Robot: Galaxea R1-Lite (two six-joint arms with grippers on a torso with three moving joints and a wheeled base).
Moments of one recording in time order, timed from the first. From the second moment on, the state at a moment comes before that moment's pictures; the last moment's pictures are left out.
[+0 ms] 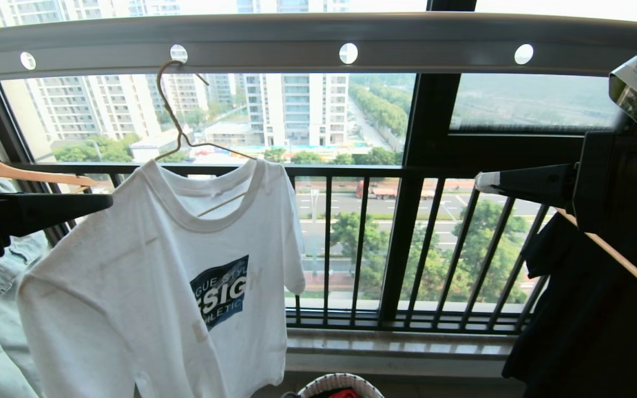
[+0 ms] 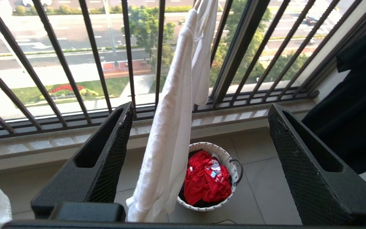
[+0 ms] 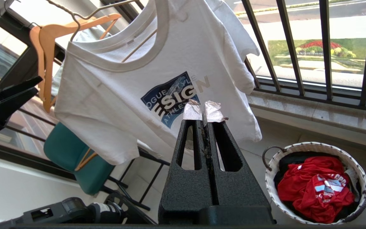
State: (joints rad) left arm -0.07 1.05 -1.05 0.26 -0.29 -0.08; right arm 0.42 1.29 -1.09 0.02 0.29 0.55
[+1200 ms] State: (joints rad) left arm -0.06 0.82 -1.13 0.85 -0.13 -0.13; right arm 0.42 1.29 -1.10 0.02 0.28 0.55
